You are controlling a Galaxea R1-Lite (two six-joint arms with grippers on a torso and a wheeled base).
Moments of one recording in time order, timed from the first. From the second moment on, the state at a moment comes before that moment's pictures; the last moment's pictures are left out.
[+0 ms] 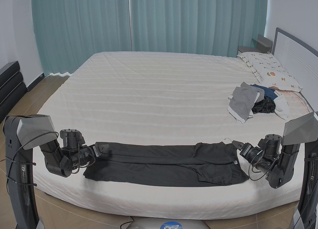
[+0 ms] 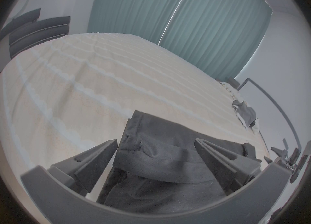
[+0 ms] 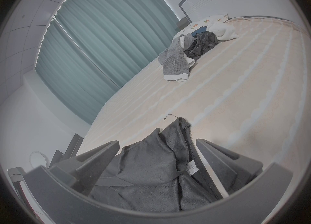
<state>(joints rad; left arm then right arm) -0.03 2.41 -0.78 -1.07 -0.17 -0.42 0.10 2.35 -0.42 -1.55 0.04 0.70</state>
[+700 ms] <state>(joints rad) -0.06 2.47 -0.77 -1.07 -0.11 -0.33 0.11 2.36 -0.42 -1.55 0.04 0.72</state>
